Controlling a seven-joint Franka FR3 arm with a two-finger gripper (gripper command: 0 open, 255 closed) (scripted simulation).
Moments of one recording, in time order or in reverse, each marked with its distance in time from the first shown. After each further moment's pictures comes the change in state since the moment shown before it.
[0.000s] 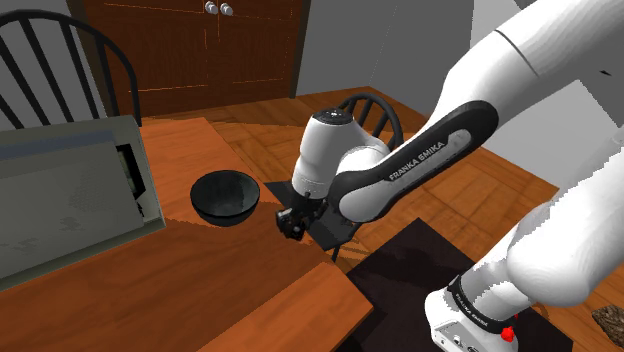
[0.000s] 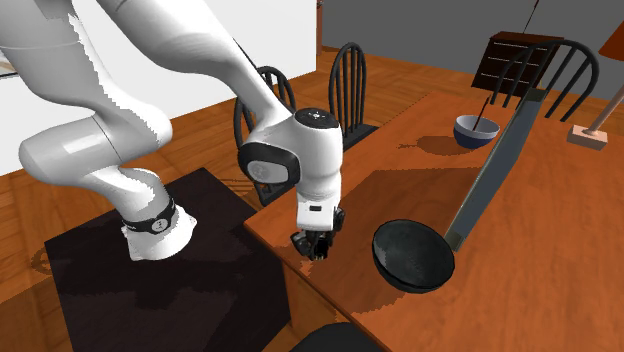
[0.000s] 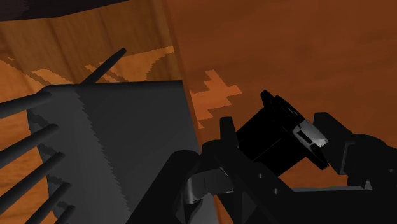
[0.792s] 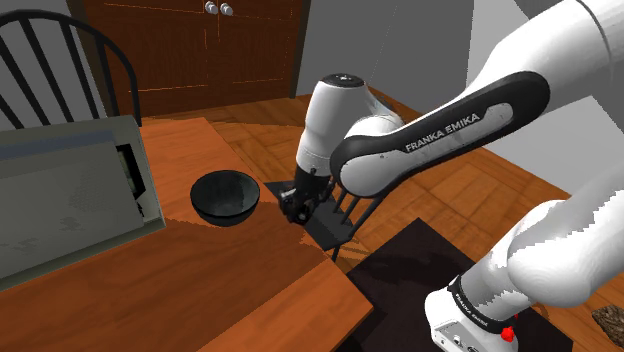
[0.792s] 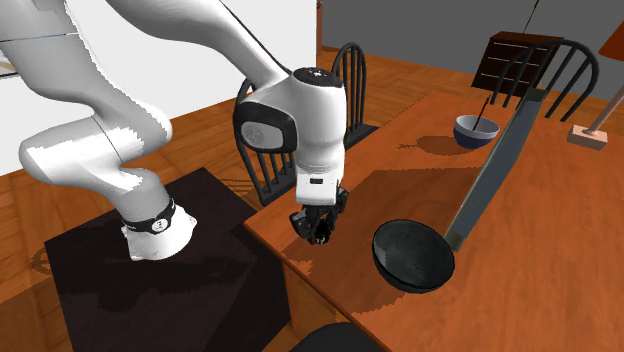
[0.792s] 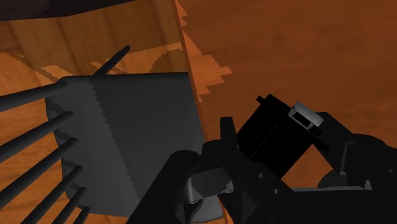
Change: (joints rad) arm 0.011 -0.169 0.004 0.033 0.155 -0.179 -0.113
